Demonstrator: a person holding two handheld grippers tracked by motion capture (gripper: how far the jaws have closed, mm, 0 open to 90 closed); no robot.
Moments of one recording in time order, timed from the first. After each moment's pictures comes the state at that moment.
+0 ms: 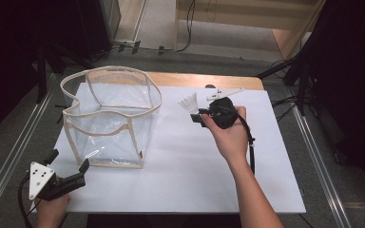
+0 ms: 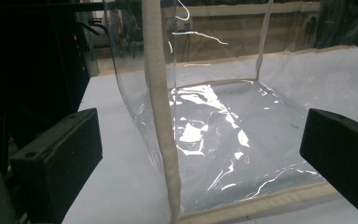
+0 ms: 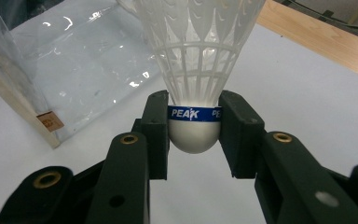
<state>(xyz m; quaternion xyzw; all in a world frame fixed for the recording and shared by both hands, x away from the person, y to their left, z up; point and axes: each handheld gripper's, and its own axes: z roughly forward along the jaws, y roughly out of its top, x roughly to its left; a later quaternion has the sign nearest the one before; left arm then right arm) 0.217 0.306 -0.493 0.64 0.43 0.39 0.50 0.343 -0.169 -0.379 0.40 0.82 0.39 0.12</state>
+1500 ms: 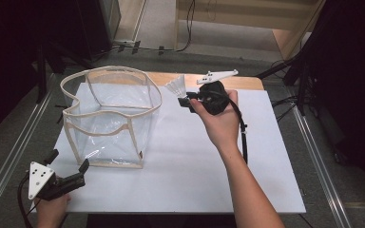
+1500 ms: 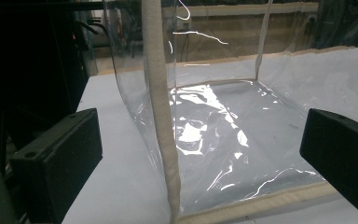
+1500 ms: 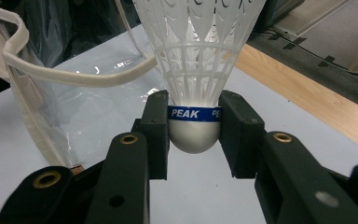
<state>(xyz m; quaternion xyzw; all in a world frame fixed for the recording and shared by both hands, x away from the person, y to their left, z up) 0.218 0.306 -0.493 0.64 0.43 0.38 0.50 0.354 -0.140 -0.333 0.36 0.81 0.44 0.14</state>
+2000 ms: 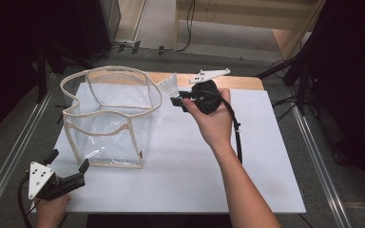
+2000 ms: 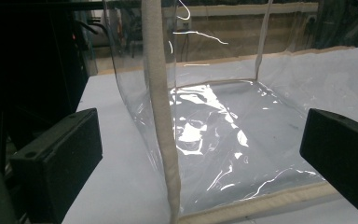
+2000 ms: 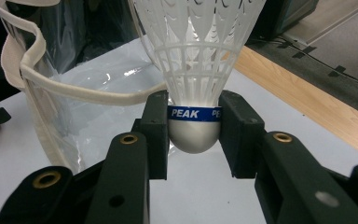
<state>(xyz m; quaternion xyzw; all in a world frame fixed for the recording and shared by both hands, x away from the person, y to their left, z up) 0.218 0.306 -0.493 0.64 0.43 0.38 0.50 0.357 -0.123 -0.332 0.34 0.81 0.45 0.14</state>
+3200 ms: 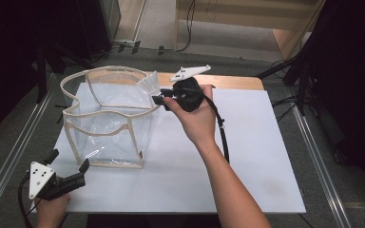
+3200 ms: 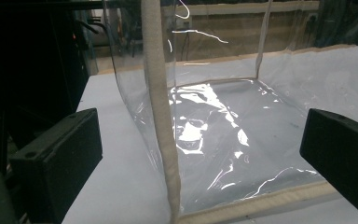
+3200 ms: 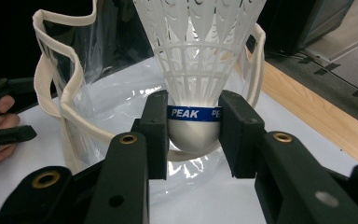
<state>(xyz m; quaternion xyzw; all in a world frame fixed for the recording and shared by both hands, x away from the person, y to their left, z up) 0.218 0.306 -0.493 0.64 0.43 0.38 0.50 0.363 -0.082 -0.326 0.31 0.82 0.47 0.13</state>
